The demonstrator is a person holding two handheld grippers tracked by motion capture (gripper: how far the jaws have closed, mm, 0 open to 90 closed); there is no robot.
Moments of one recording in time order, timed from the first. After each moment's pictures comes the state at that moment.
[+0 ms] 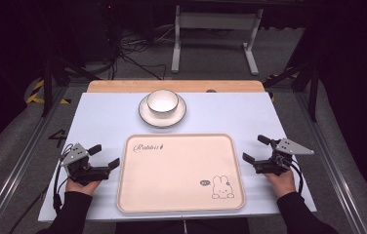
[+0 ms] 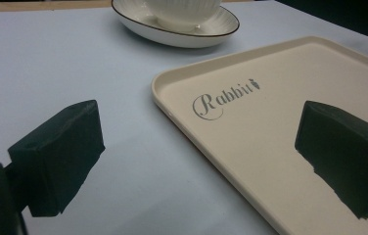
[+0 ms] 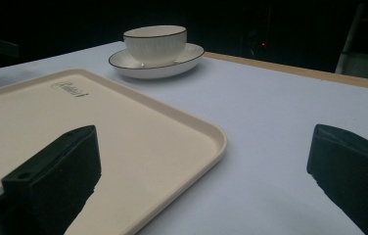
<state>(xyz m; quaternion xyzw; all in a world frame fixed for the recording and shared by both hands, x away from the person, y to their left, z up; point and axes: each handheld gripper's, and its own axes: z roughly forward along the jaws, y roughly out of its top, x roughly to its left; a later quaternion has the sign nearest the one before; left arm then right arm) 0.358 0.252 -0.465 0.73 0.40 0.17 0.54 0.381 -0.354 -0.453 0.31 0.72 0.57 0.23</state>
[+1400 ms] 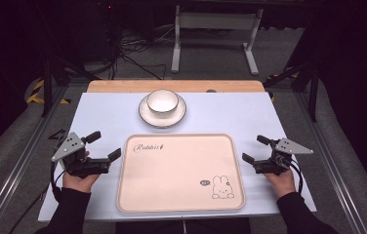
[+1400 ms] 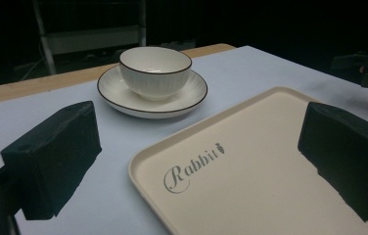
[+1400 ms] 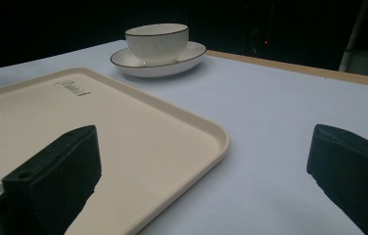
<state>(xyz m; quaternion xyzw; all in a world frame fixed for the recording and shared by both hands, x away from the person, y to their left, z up) 0.346 0.235 -0.396 0.71 0.35 0.21 0.57 0.382 -0.354 -0.453 0.31 0.73 0.57 0.22</state>
